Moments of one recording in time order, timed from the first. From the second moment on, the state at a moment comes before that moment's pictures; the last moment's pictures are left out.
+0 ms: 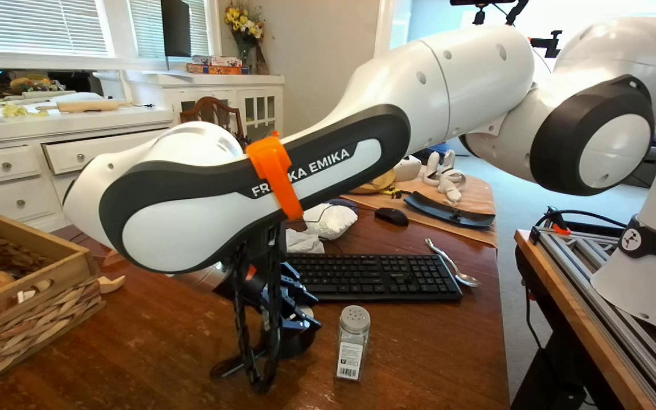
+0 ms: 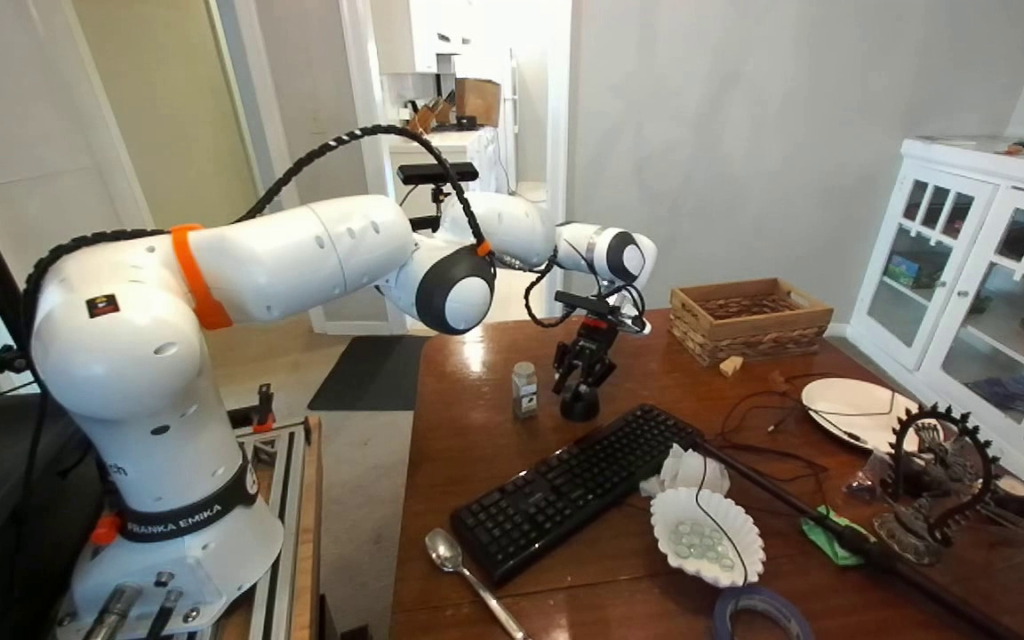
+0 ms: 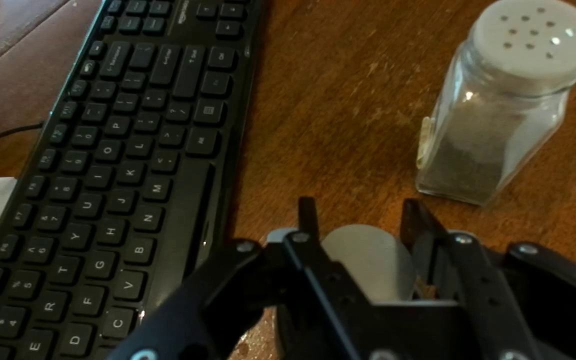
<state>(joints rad) 0.37 1.45 0.00 -0.45 -0.14 1.11 0.03</state>
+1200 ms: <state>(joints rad) 0.32 1.30 -0.03 -0.45 -0.17 0.85 -0.10</state>
